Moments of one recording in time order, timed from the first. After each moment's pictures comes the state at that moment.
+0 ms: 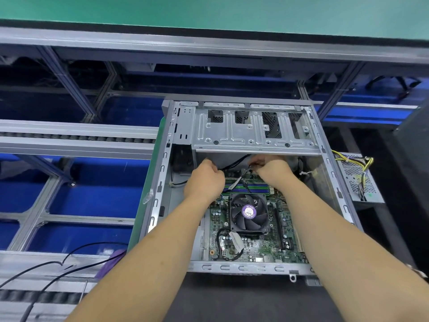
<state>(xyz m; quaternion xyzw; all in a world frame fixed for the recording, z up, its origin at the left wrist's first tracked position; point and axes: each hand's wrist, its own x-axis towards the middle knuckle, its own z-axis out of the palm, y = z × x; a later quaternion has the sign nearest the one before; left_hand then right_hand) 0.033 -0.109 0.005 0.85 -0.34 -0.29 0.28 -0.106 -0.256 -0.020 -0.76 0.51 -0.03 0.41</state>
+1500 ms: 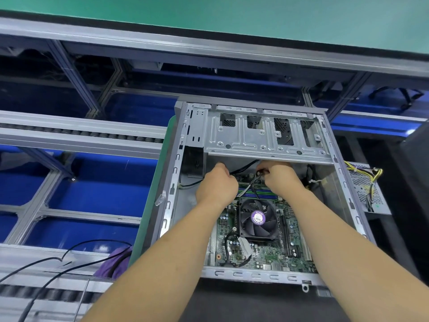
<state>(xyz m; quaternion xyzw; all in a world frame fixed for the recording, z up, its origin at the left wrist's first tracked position) 0.028 -0.107 0.014 0.84 -0.35 -0.31 0.28 -0.097 -0.246 -0.003 -0.84 0.50 0.10 0.21</state>
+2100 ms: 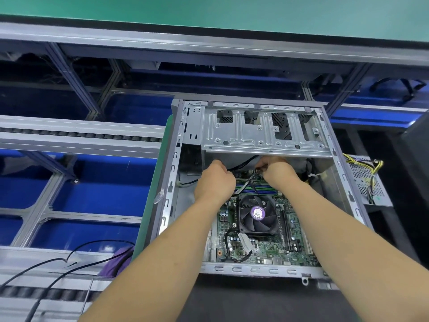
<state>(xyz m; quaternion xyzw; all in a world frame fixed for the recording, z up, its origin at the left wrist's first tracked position) 0.029 -0.106 0.015 0.83 -0.33 -0.32 0.31 -0.090 -0.247 -0.008 -0.74 0.57 0.03 0.35</state>
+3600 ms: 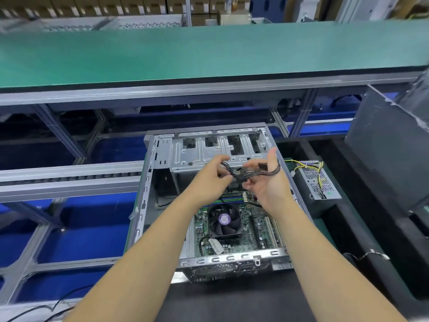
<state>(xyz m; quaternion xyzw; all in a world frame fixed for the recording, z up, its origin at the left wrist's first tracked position) -0.015 -0.115 0.088 0.68 -0.49 -0.38 0.38 -0.164 -0.179 0.072 -0.40 0.34 -0.42 0.74</state>
